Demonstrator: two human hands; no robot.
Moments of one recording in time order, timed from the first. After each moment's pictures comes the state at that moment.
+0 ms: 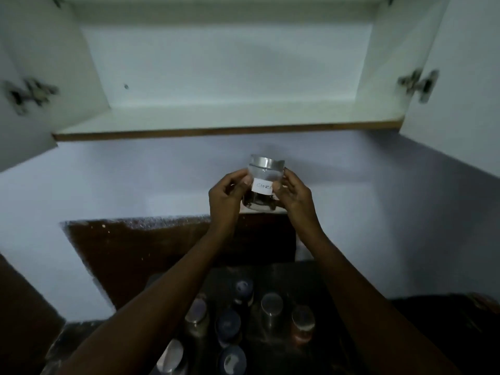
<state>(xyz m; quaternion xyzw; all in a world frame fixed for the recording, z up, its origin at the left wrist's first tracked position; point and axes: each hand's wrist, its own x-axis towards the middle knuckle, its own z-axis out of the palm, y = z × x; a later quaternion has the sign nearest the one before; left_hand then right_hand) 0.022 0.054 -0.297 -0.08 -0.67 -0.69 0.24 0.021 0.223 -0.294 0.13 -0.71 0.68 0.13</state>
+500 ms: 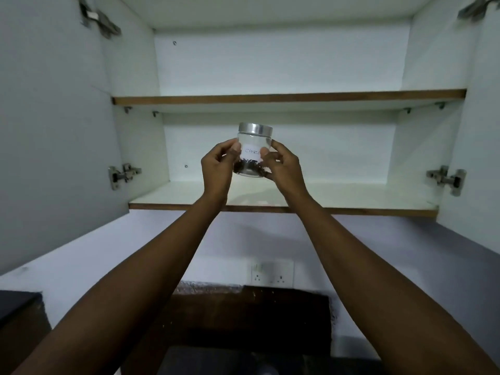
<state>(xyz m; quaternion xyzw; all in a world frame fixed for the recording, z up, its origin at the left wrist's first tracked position) -0.018 -0.033 -0.075 -0.12 -0.60 -0.68 0.40 -0.051 0.119 -0.072 0.25 -0.68 0.66 0.21</state>
